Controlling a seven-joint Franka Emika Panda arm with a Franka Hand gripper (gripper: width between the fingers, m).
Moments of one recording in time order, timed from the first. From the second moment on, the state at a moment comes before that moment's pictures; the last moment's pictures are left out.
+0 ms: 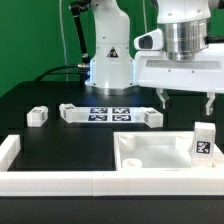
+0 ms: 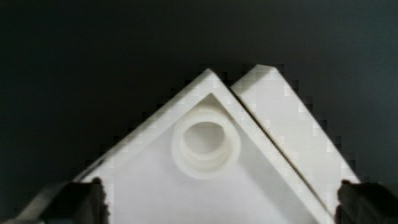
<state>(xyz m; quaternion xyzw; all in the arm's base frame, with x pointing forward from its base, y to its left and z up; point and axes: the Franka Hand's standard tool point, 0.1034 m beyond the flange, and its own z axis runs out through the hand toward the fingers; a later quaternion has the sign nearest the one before) 0.511 0.120 0.078 -0.95 0.29 0.03 0.06</state>
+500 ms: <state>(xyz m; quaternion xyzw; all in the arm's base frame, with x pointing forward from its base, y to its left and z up) 0.506 0.125 0.075 -1.00 0.01 0.02 0.04</state>
